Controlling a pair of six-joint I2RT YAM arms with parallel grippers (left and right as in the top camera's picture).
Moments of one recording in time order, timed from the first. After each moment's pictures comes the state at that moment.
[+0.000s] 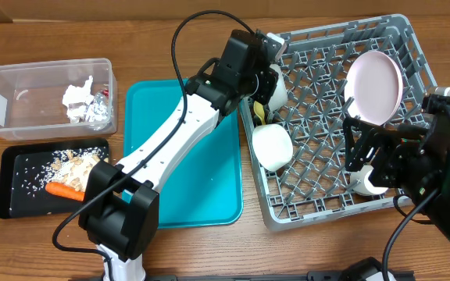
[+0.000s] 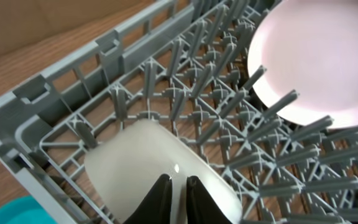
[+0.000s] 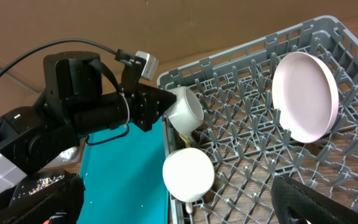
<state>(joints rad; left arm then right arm) -0.56 1.94 1.63 -0.36 0.20 -0.07 0.41 1.02 1.77 -1.33 0.14 0.49</state>
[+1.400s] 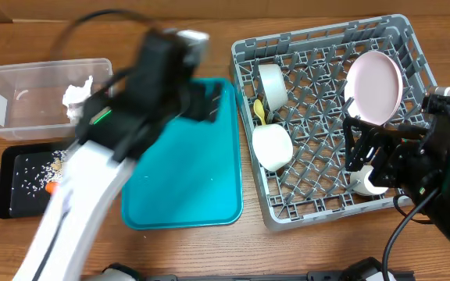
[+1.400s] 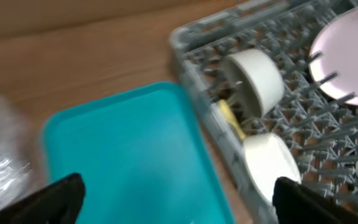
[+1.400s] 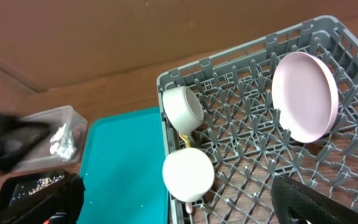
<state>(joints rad) -0.44 1.44 1.72 -1.07 -0.03 -0.17 0.41 1.02 1.77 -1.33 0.14 0.49</state>
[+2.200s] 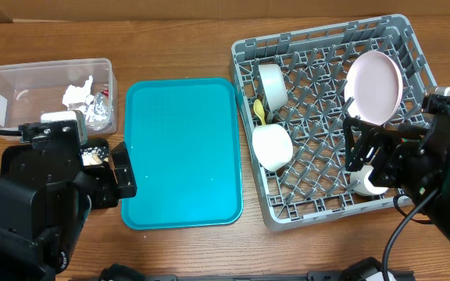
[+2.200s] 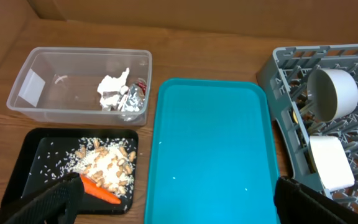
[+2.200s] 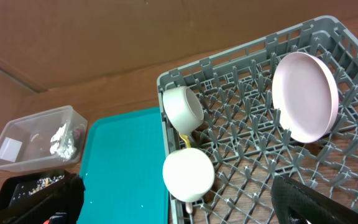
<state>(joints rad) -0.39 0.99 1.73 -1.44 -0.35 -0.36 0.41 1.02 1.77 -1.32 0.14 0.49</state>
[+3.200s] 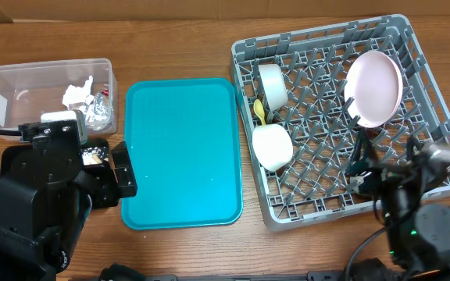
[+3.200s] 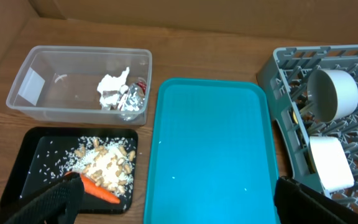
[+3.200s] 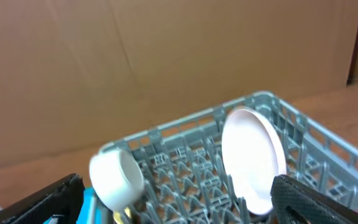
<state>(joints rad) -0.39 0.99 1.72 -1.44 -0.35 -0.36 0.24 0.37 0.65 -0.40 0.26 0.29</state>
